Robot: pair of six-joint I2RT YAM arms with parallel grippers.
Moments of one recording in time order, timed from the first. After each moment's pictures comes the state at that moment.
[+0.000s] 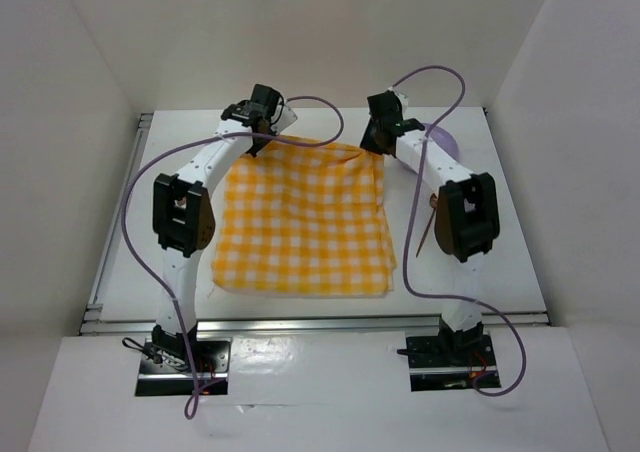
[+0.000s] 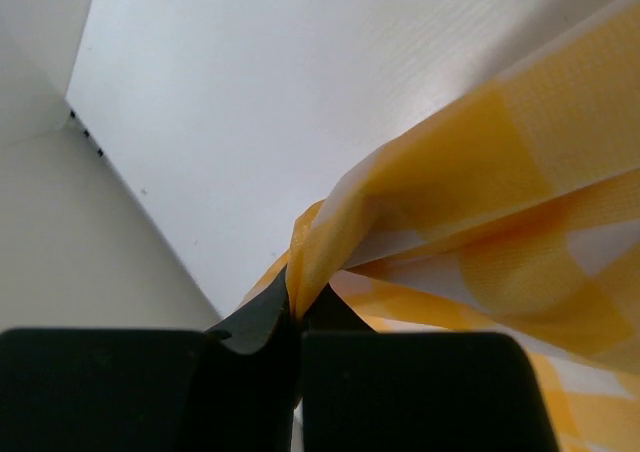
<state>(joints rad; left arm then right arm) -0.33 2.14 2.05 -0.88 -0.37 0.56 0.33 1.97 1.67 -0.47 0.20 0.59</state>
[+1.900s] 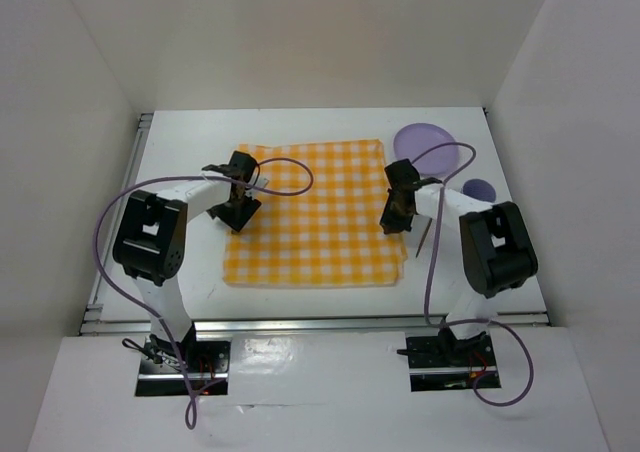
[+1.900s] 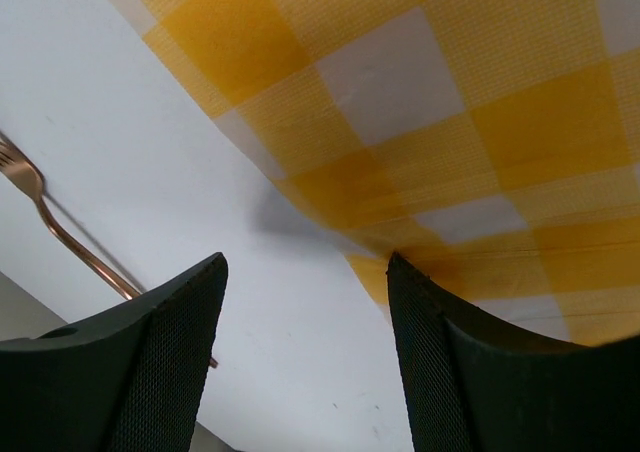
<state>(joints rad) -0.27 1.88 1.24 -0.67 -0.27 0.30 0.30 1.75 1.05 -0.49 0.06 0.64</state>
